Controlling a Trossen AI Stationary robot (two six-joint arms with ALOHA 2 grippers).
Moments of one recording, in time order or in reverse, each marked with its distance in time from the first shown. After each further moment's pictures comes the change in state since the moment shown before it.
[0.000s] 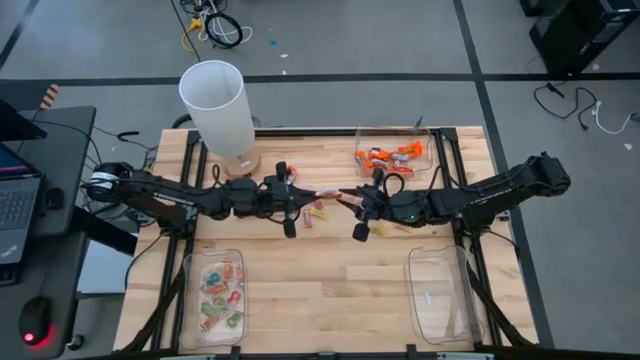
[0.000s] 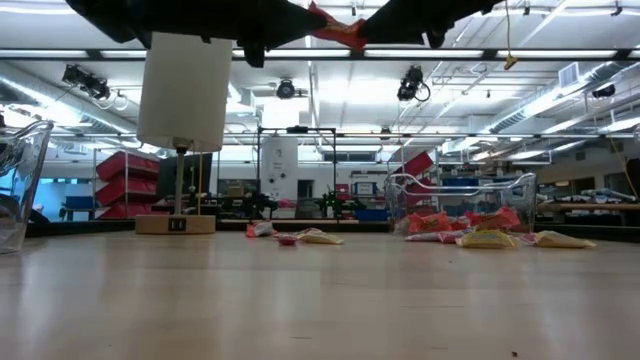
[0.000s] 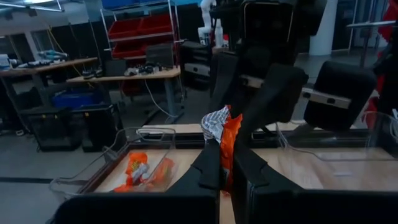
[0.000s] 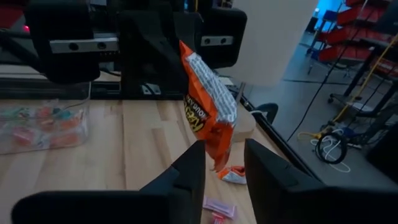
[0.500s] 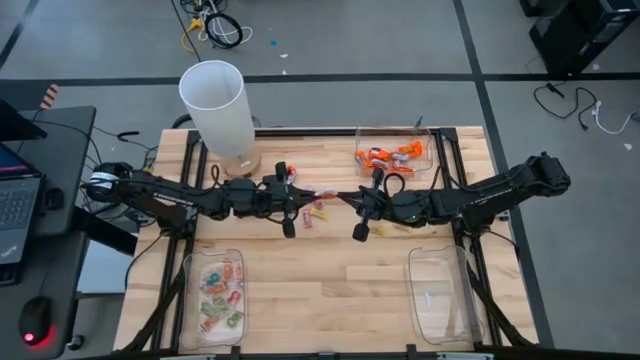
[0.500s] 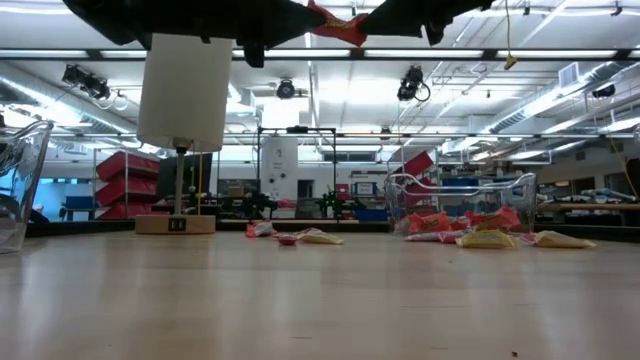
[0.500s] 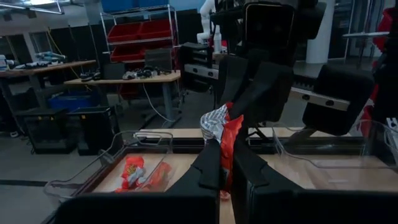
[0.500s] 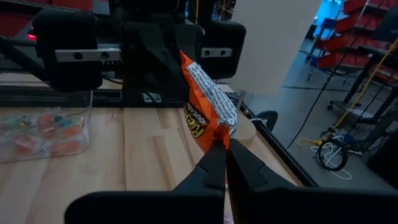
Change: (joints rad) left arm 0.000 0.000 -0.011 0.034 0.011 -0.019; right arm 0.000 0.000 0.000 0.038 0.000 -0.019
